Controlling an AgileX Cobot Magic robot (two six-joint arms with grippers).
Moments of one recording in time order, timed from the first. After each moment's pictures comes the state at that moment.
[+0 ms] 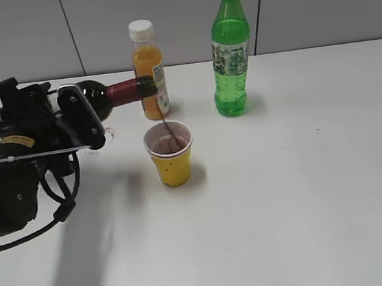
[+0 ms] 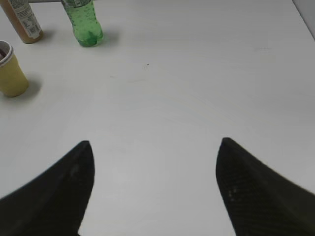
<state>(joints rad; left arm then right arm) -0.56 1.88 -0.65 -0.78 -1.03 1.73 0.09 0.00 -0.49 0.07 1.04 0.02</state>
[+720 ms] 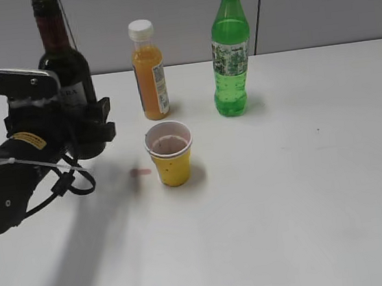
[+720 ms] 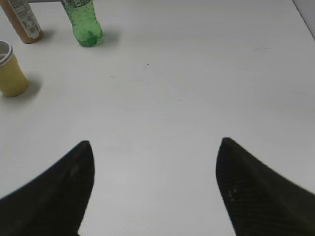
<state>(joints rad) -0.51 1.88 -0.65 -0.43 -0.95 0.33 0.09 0.00 -0.49 0.07 1.04 0.02</state>
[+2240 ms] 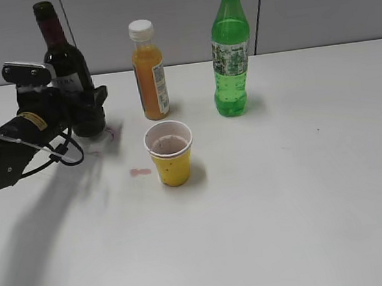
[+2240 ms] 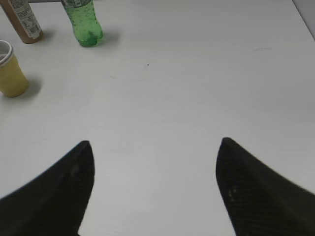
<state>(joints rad) -0.20 2.21 -0.99 0.11 -0.96 0.03 0.09 0.00 -0.49 0.07 1.04 0.02</state>
